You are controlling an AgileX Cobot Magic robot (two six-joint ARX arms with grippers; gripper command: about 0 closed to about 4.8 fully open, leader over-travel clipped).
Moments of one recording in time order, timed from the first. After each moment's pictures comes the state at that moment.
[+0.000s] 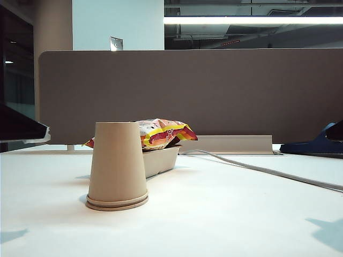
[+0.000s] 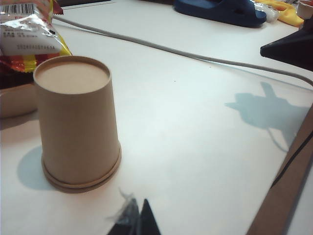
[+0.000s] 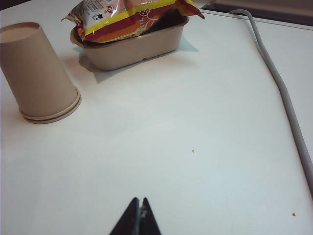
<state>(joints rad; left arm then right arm) -0.75 0.21 0.01 -0.04 0.17 -0.06 0.60 0.11 0.01 -0.15 -0.03 0.10</state>
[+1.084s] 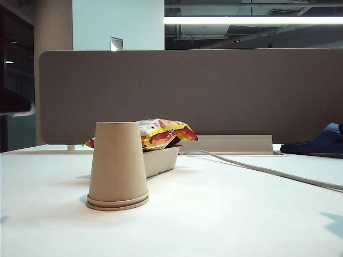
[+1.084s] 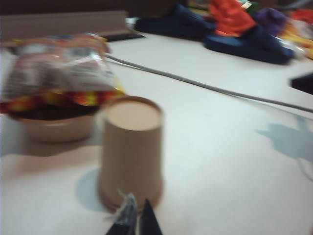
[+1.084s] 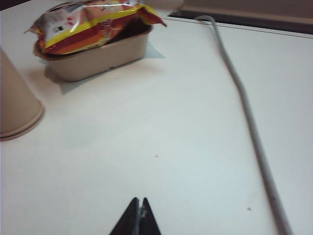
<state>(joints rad) -0.59 0.07 0.01 -0.06 0.18 -0.06 0.49 0.10 0.01 -0.14 -0.03 0.11</state>
